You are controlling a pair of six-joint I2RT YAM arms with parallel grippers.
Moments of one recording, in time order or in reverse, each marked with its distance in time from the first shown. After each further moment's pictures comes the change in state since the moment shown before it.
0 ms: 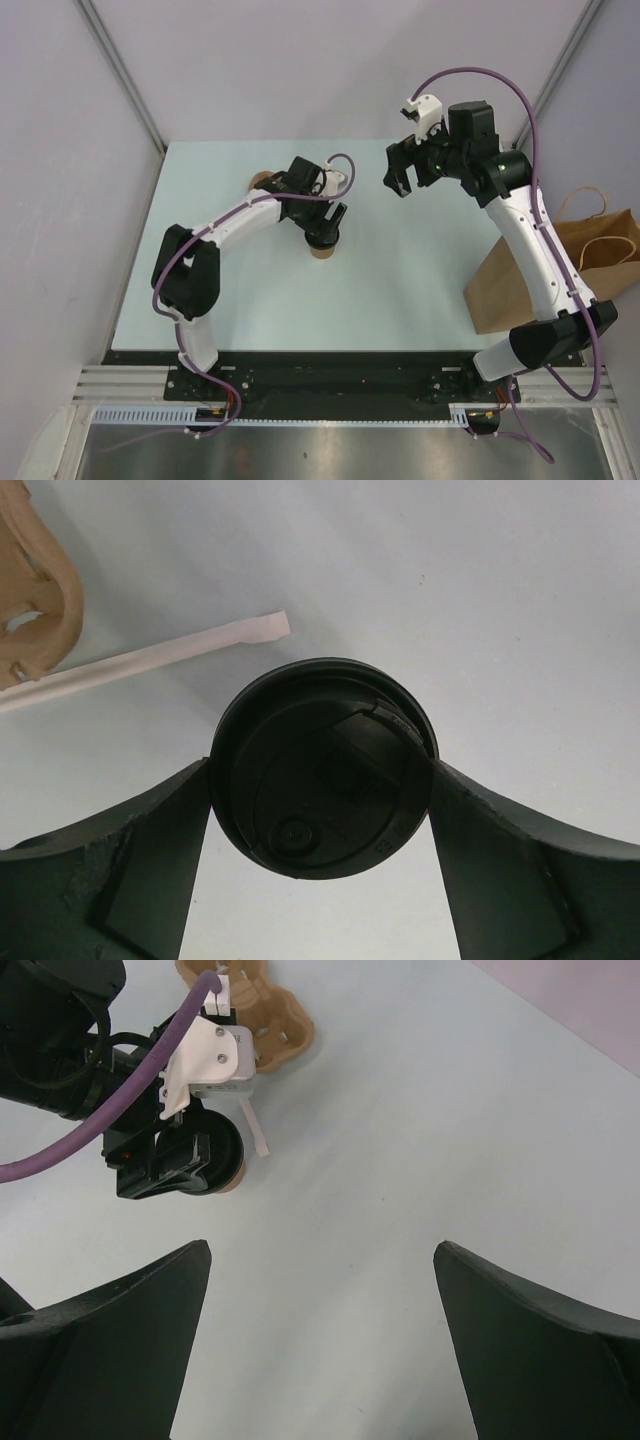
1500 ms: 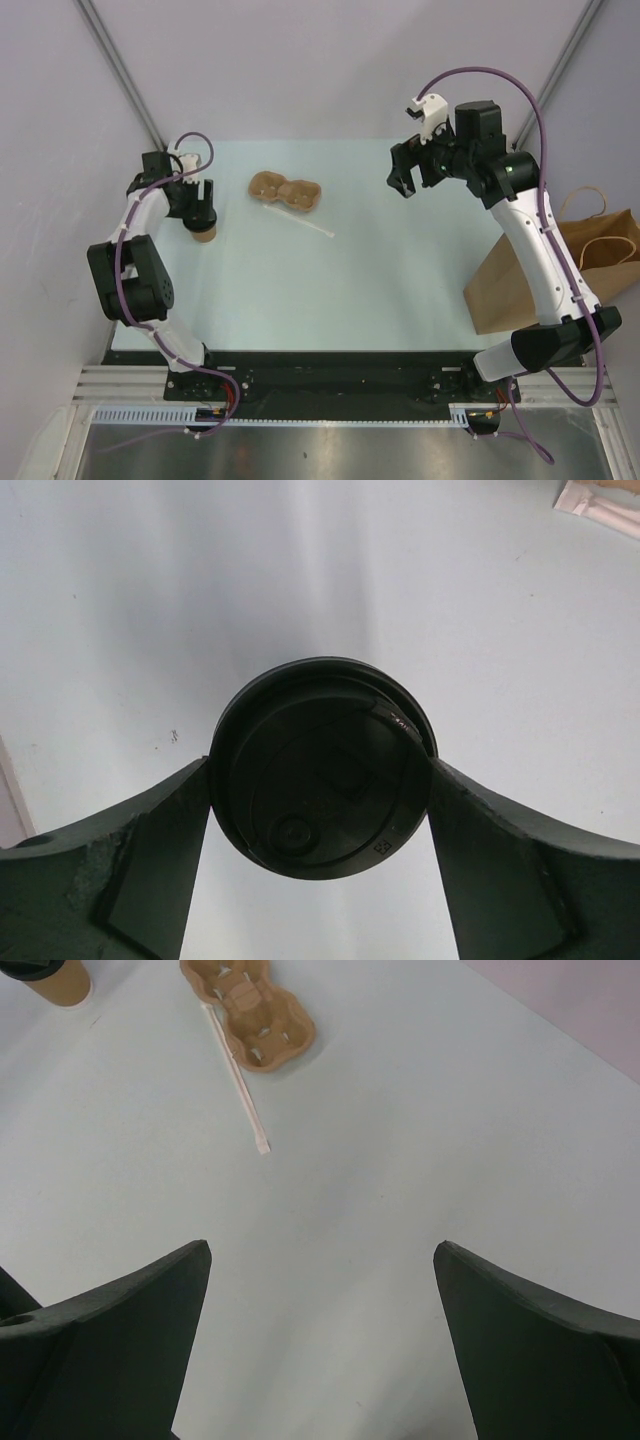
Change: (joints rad) left arm 0.768 -0.123 -0.141 0.023 -0.004 0.175; right arm -0.015 -0.022 0.000 -0.018 -0.011 -0.011
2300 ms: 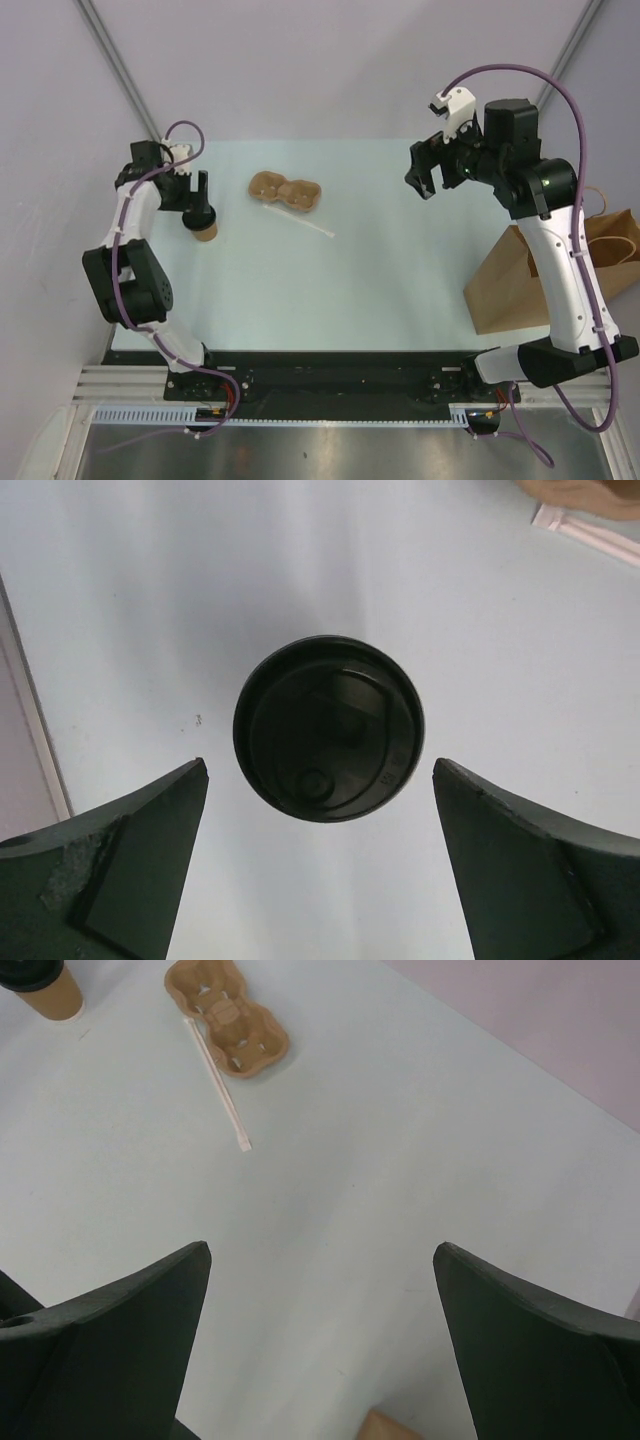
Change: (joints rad) left arm 0.026 -0.015 0.100 -0.112 0.008 0.006; right arm -0.019 -0.082 0.107 -0.128 0.031 -0.024
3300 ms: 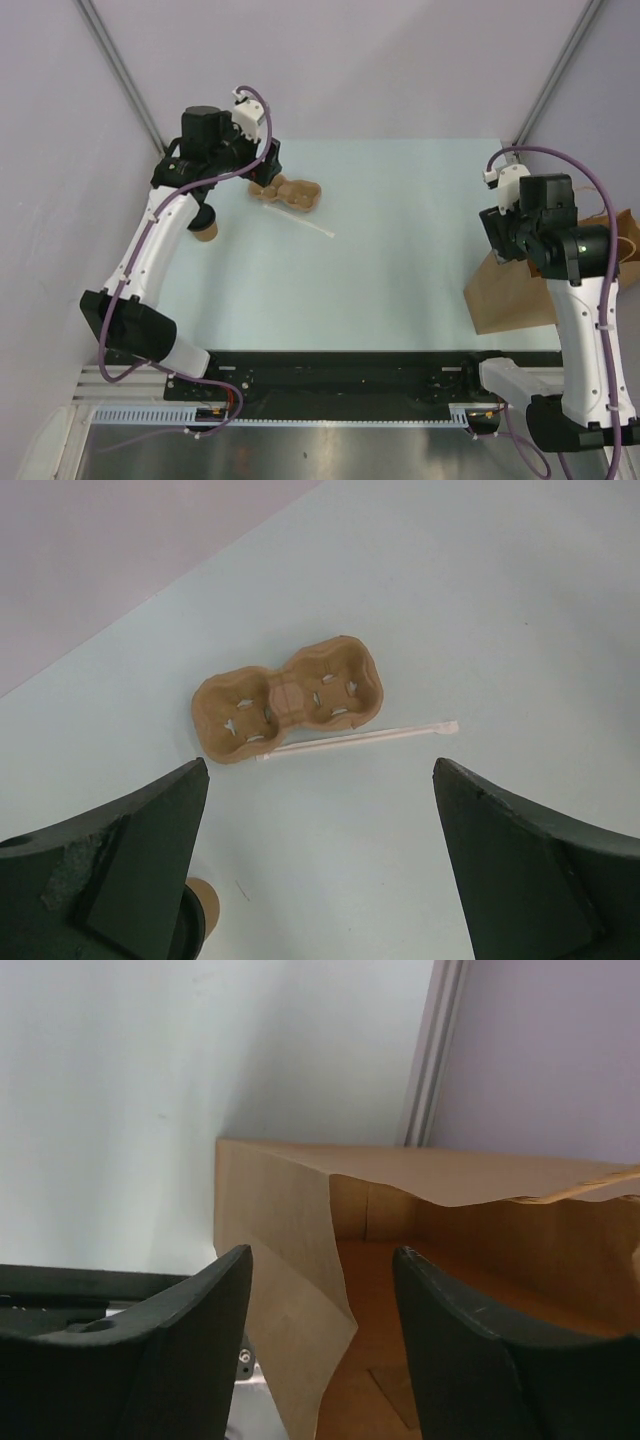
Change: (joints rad) left arm -0.482 -0.234 0.171 0.096 0.074 -0.019; right arm -0.190 -0.347 -0.316 -0.351 0.505 -0.104
